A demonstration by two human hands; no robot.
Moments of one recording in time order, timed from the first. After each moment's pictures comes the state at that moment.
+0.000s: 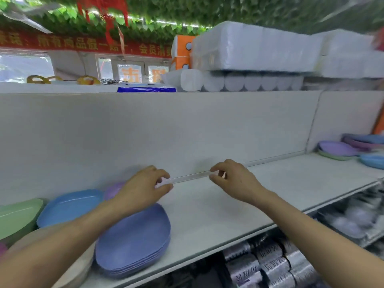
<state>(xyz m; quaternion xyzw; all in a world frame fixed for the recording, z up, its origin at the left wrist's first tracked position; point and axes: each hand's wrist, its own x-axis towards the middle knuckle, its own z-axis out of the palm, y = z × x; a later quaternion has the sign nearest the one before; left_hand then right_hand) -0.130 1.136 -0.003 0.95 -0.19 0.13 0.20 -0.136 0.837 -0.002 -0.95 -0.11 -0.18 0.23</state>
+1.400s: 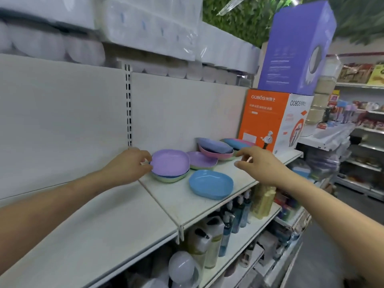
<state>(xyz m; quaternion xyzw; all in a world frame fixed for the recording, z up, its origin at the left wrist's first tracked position) 0.126 0.401 -0.011 0.92 -0.30 0.08 0.23 -0.051 0.059 0.038 -0.97 0.08 -0.19 0.15</state>
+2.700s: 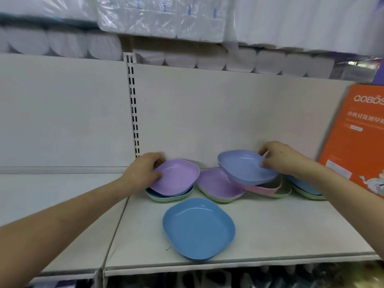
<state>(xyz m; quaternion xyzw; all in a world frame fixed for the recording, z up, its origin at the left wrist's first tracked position) 0.161 0.311 -0.043 0.95 -0.02 0.16 0.26 0.232 -0.083 0.032 -0.98 -0.09 -0.06 0.16</state>
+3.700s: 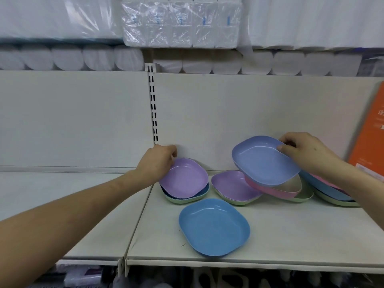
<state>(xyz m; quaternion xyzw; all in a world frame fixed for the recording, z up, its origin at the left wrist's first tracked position) 0.156 0.311 -0.011 0.97 0.03 0.21 0.10 0.198 -0.082 0.050 -0.93 -0.19 -0.16 0.29</state>
